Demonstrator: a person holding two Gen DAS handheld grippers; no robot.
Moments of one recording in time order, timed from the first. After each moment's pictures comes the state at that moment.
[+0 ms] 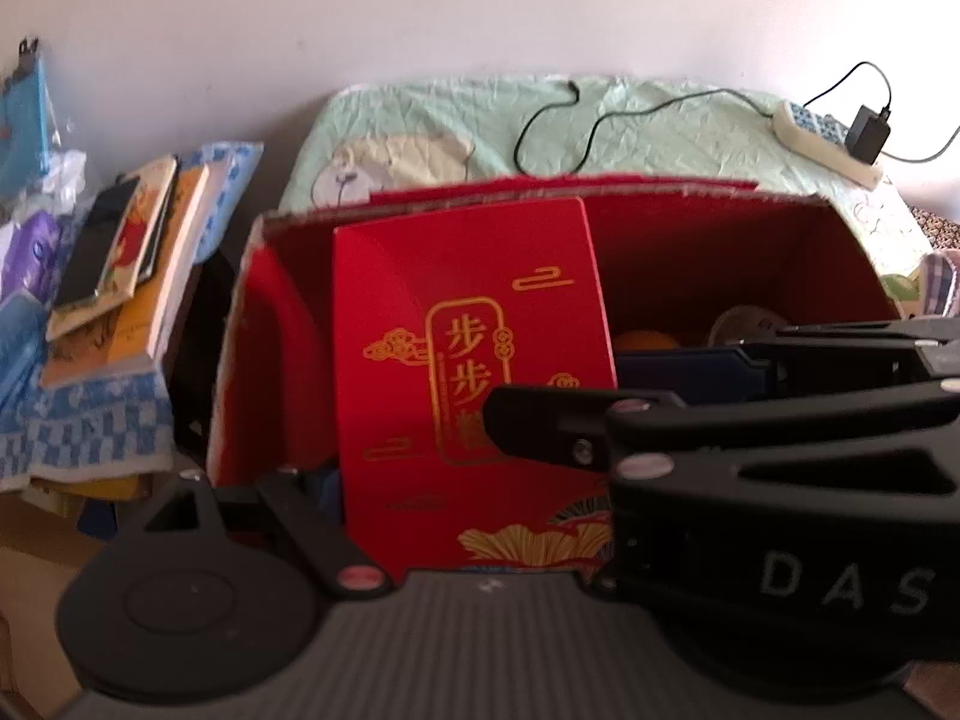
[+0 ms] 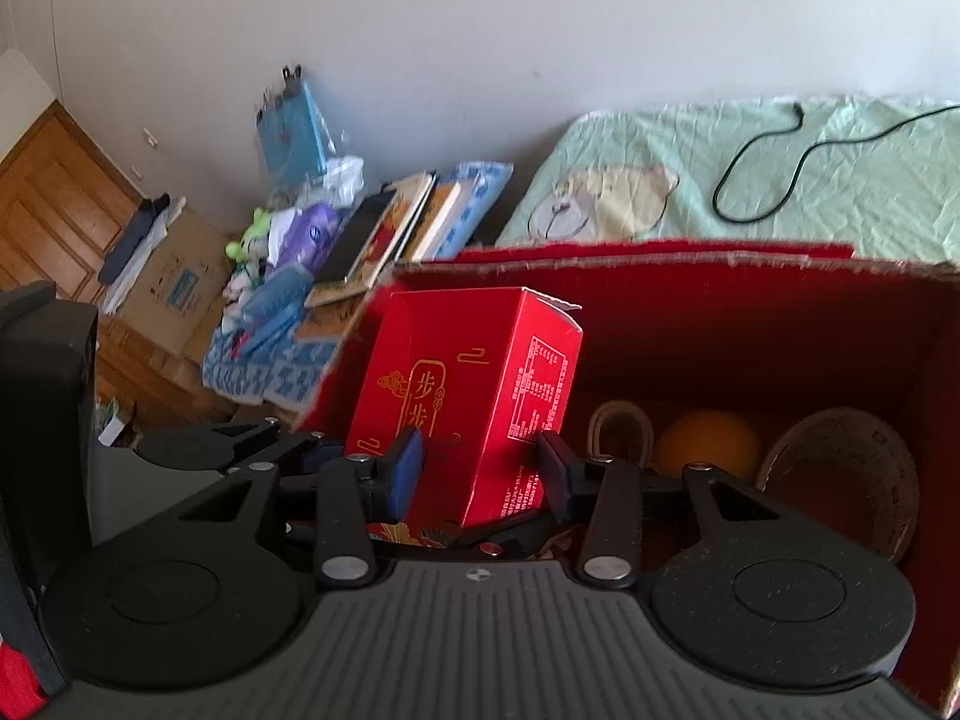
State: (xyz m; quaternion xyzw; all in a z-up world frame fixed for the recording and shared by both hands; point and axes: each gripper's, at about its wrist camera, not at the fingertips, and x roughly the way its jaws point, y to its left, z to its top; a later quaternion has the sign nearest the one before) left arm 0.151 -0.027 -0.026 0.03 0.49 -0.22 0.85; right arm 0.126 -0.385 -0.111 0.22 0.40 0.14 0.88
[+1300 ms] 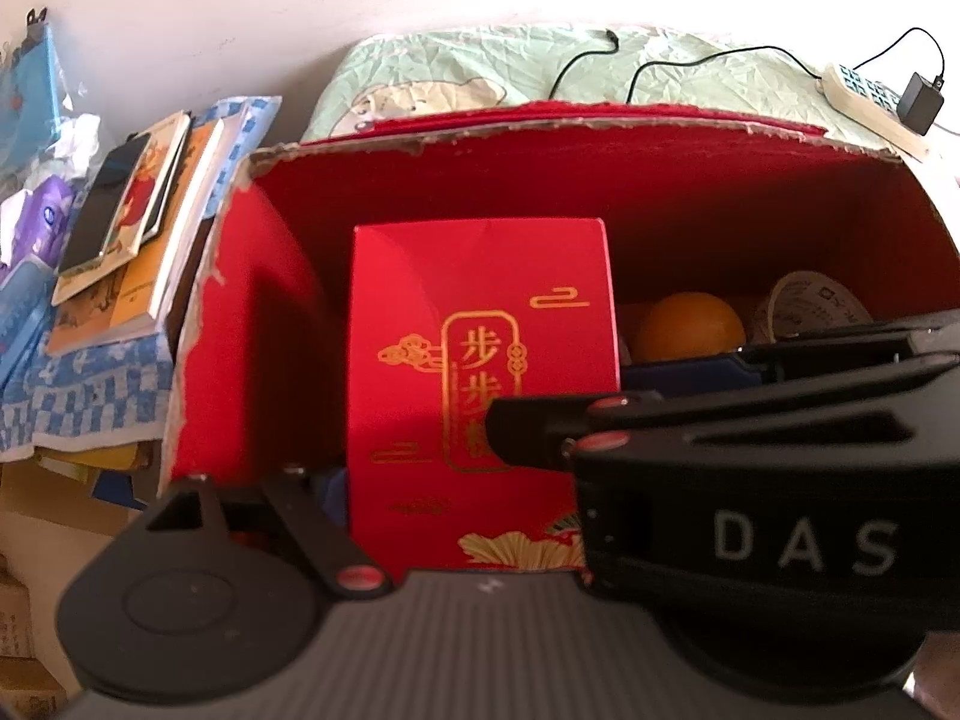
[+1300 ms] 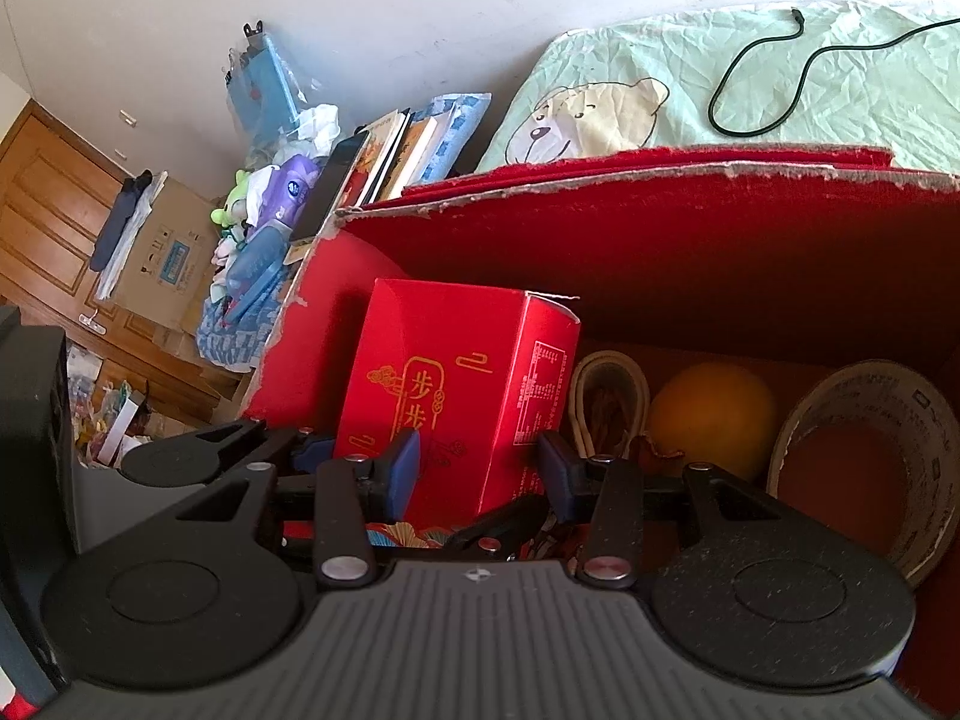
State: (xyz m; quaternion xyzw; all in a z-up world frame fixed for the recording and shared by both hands) left arm 0.157 -0.038 -0.053 0.07 0.51 -0.21 0.83; right arm 0.150 -0.399 -0.140 0.25 0.46 0.15 0.84
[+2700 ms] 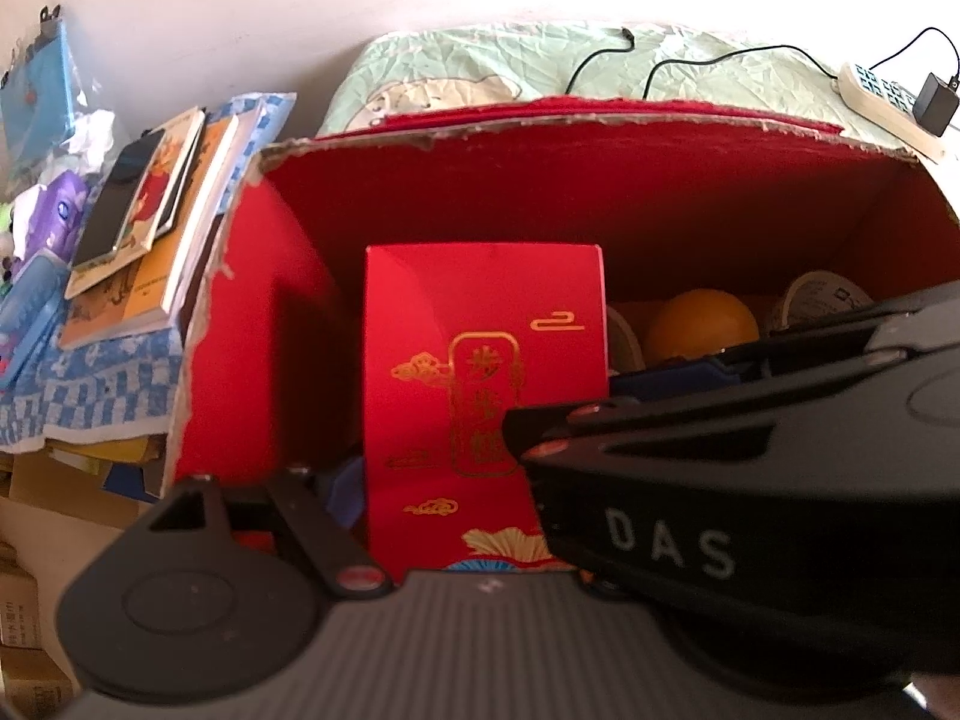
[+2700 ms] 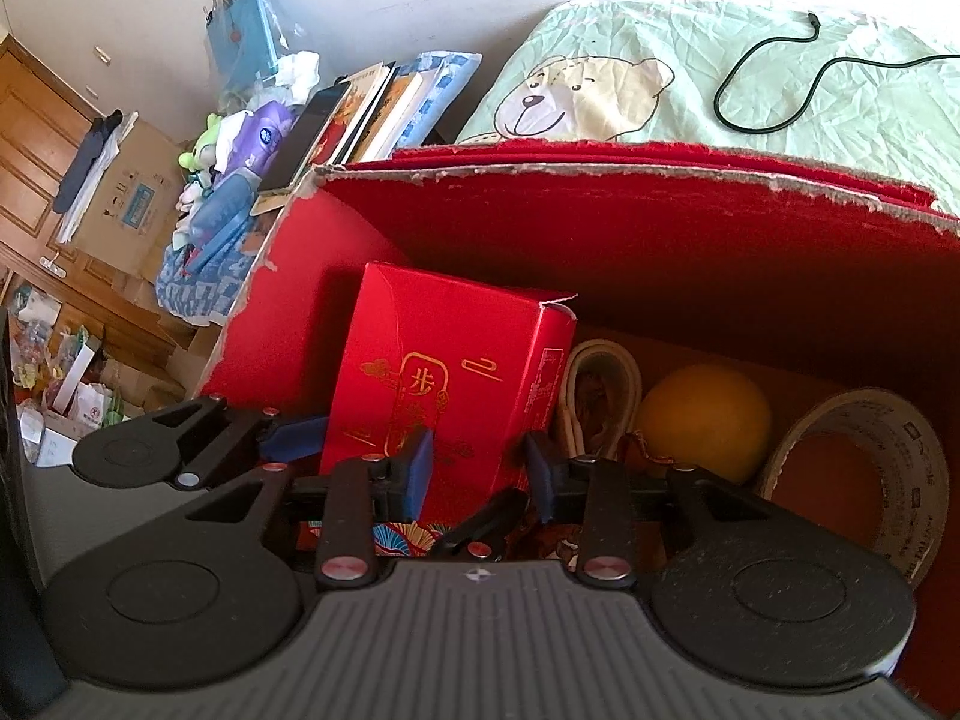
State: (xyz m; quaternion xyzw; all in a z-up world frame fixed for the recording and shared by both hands) left arm 0.156 -0.040 -0.055 0.09 0.51 -0.22 0.83; right arm 0.166 -0.384 -0.141 0.19 0.50 0.14 0.83
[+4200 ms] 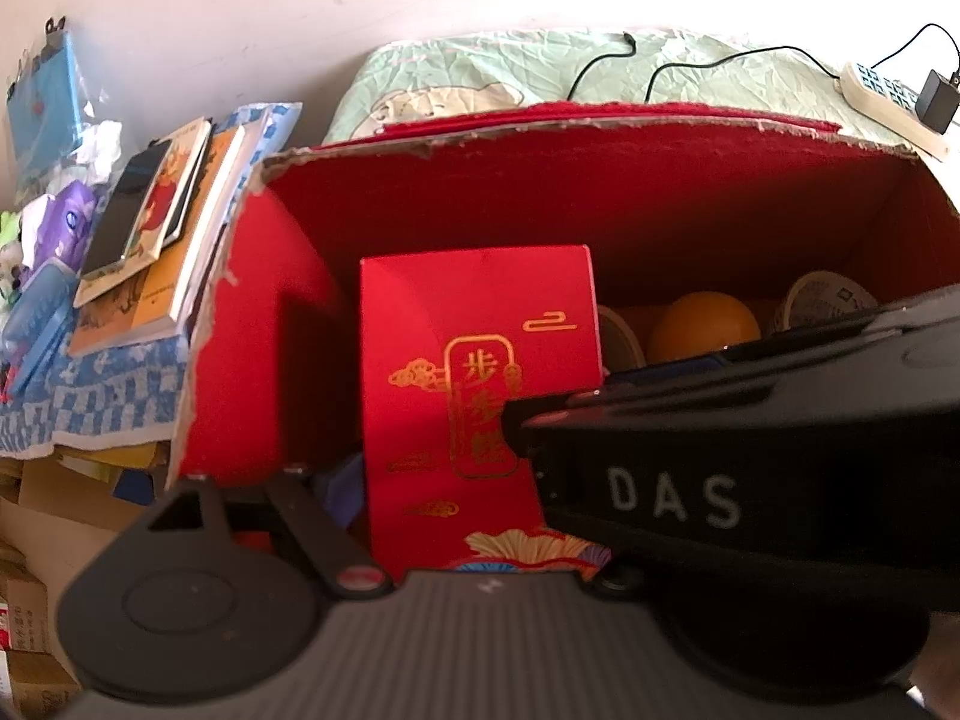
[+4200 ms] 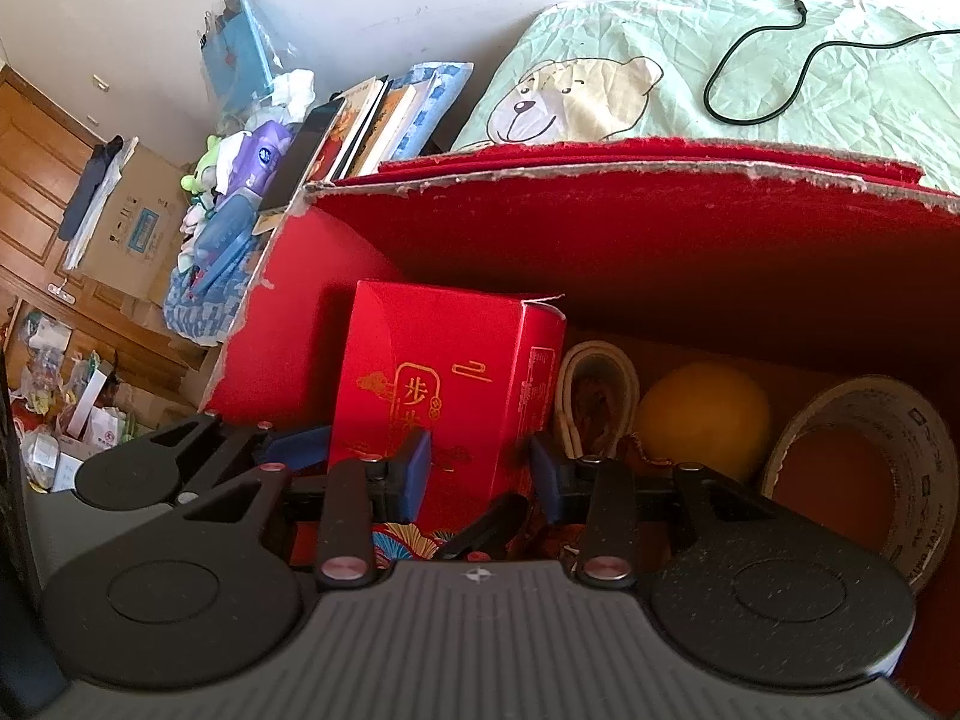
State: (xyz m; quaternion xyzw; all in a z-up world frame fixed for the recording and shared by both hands) left arm 0.153 -0.040 -0.055 0.12 0.49 -0.23 0.83; right arm 0.165 -0.390 -0.143 0.22 0.49 0.13 0.83
